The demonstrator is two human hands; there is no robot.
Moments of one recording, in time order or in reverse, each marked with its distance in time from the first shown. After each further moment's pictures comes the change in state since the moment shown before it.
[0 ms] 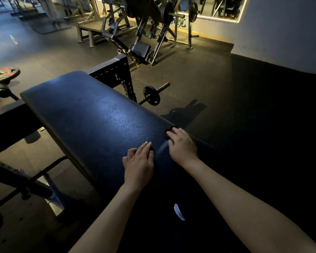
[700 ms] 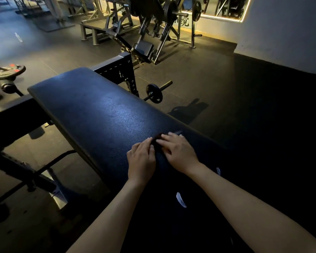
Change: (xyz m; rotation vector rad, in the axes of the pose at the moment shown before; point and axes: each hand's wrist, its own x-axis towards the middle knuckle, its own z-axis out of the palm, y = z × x) left_hand -0.015 -0.004 0.000 -0.202 0.123 0.018; right_hand -0.040 -0.010 0.009 -0.059 -0.090 -0.291
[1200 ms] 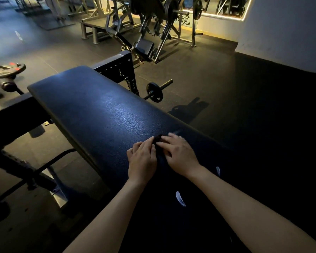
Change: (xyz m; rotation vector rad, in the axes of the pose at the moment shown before) left_hand -0.003 0.000 0.003 0.054 -0.025 0.040; right_hand -0.010 -0.004 0.001 0.033 0.029 0.007
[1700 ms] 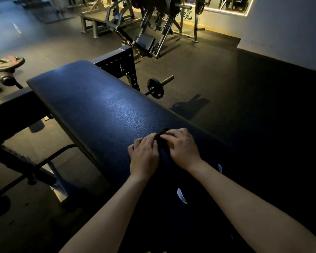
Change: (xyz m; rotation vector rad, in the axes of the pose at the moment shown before) left_hand 0.001 0.005 -0.001 -0.005 0.005 -0.039; right_hand 0.006 0.006 0.001 -0.021 0.174 0.028
